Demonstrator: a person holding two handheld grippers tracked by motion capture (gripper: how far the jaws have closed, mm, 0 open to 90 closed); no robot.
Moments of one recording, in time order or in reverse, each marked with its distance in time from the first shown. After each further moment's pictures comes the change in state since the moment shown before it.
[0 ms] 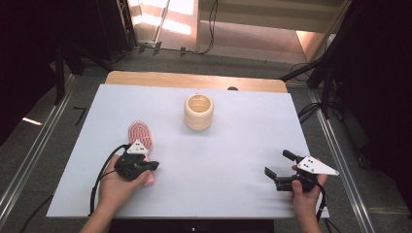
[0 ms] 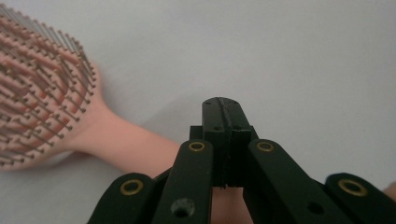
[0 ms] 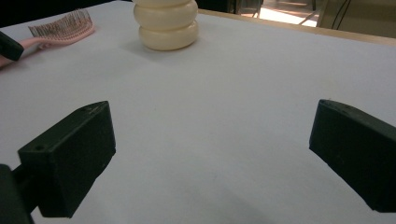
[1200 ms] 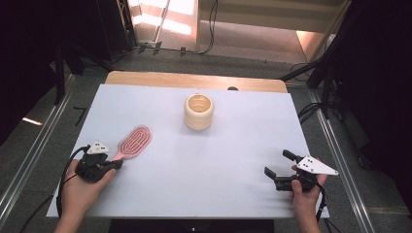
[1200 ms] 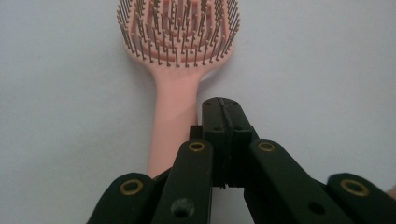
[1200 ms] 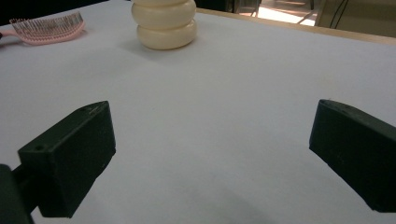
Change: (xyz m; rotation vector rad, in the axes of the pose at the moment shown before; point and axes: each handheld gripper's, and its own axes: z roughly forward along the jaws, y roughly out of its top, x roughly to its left) left arm 0.051 -0.042 -0.049 -0.003 0.168 -0.155; right arm 0.000 0.000 0.001 0.004 -0.006 0.000
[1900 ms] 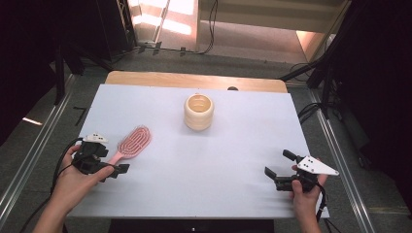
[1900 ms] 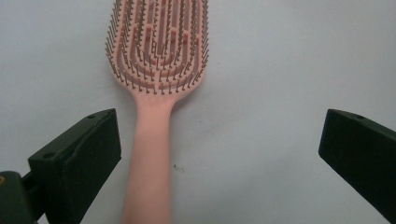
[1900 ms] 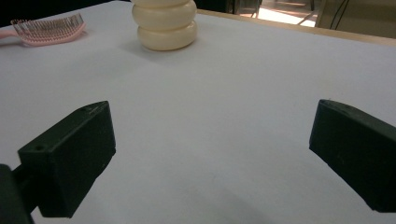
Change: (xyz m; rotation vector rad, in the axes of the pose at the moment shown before) left arm 0.002 0.032 -0.022 0.072 -0.065 -0.009; right arm 0.000 0.000 -0.001 -0.004 0.001 0.001
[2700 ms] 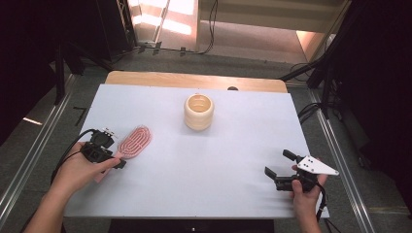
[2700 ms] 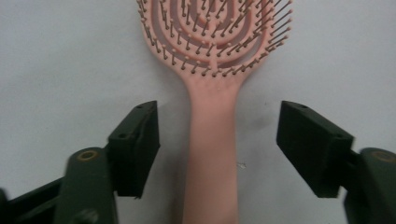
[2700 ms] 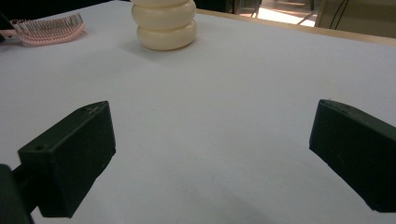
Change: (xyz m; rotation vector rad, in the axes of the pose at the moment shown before) left arm 0.024 0.019 0.035 0.276 0.059 0.024; right arm 0.000 0.000 0.000 0.002 0.000 0.005
